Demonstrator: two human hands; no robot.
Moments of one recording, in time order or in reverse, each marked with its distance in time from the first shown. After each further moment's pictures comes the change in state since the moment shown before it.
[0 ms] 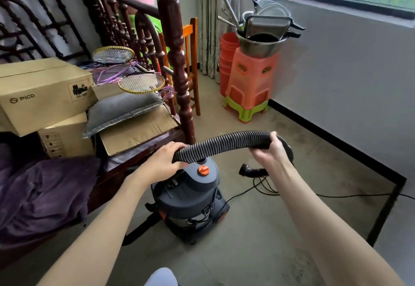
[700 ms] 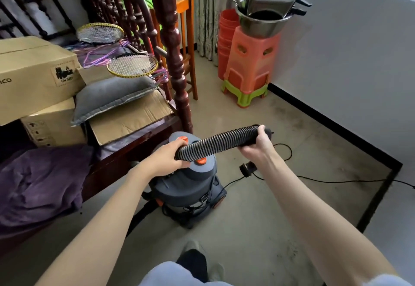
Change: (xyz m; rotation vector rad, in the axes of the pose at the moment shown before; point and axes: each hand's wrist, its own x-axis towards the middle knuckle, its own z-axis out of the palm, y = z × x) left_hand 0.024 -0.008 0.022 -0.103 -0.200 -0.082; right_hand 0.030 0.024 -0.003 -0.136 0.117 0.068
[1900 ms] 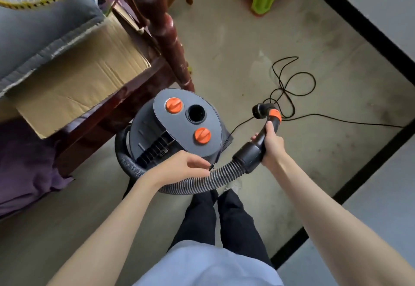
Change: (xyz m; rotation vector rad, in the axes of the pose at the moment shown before) left_hand 0.149 -0.087 0.069 -0.412 -0.552 -0.282; right_hand 0.200 0.009 -0.059 -0.635 0.539 -0.055
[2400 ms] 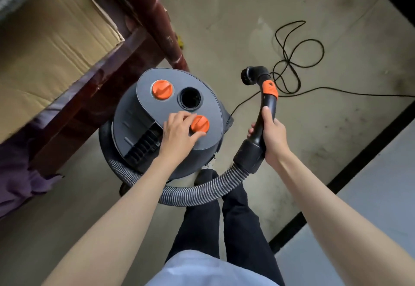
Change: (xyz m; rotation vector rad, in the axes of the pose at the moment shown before) left_hand 0.108 -0.050 0.000 0.530 0.656 0.142; right_hand 0.033 0.030 0.006 -0.109 -0.088 -0.138
